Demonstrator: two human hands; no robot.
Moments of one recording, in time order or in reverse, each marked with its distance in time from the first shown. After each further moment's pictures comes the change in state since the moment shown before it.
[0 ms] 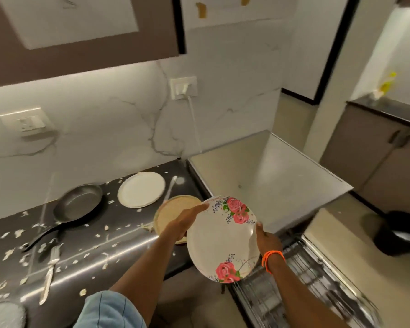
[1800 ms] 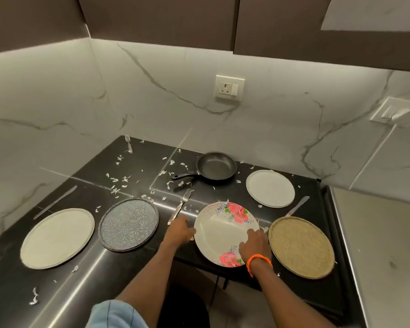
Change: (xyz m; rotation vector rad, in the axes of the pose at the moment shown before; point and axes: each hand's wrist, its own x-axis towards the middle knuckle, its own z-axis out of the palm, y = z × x) left_hand -0.120 -0.221 -0.248 0.193 0.775 -0.221; right_hand -0.110 -0.132 0.293 -0.878 -0.317 -0.801
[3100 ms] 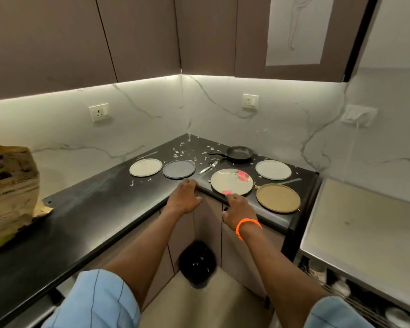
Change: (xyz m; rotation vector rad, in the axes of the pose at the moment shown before) left_hand -0.525 0.077 0.093 0.274 0.487 0.125; right_hand -0.382 0.194 -0.120 0.046 0.057 -0.755
